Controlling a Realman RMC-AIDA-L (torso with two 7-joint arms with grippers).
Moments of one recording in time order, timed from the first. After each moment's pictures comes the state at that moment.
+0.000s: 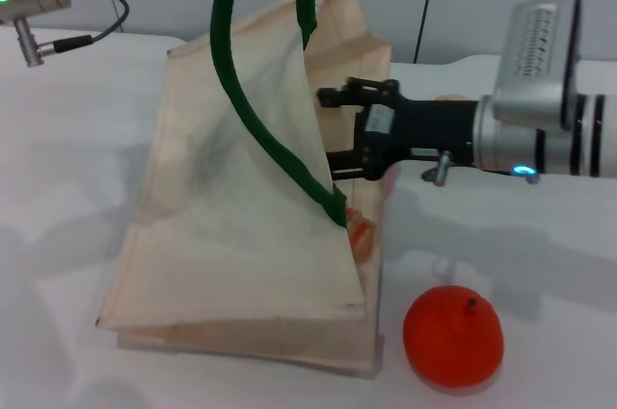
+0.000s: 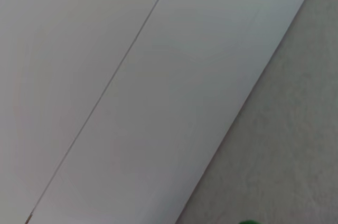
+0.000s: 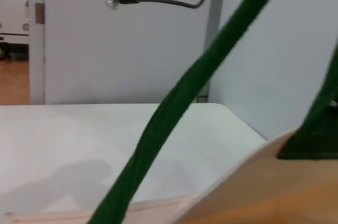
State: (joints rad) left arm -0.95 -1.83 2.86 -0.34 -0.61 1.77 -1.69; right arm 1.02 2.03 -0.12 -0.05 0.68 1.20 -2.28
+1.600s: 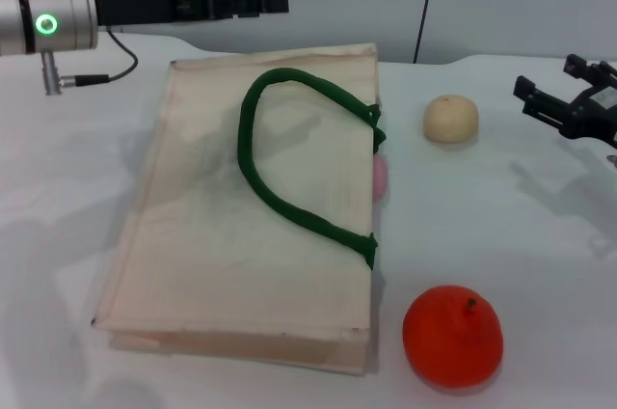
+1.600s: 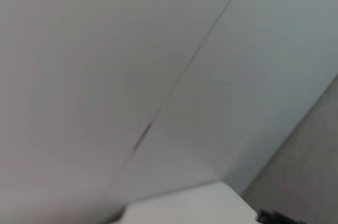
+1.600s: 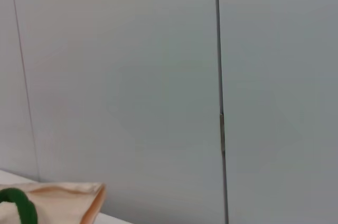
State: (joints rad) left arm -0.98 -1.85 2.86 -0.35 -0.40 1.50 -1.75; right arm 0.71 2.02 0.32 -0.22 0.78 1.19 -2.33
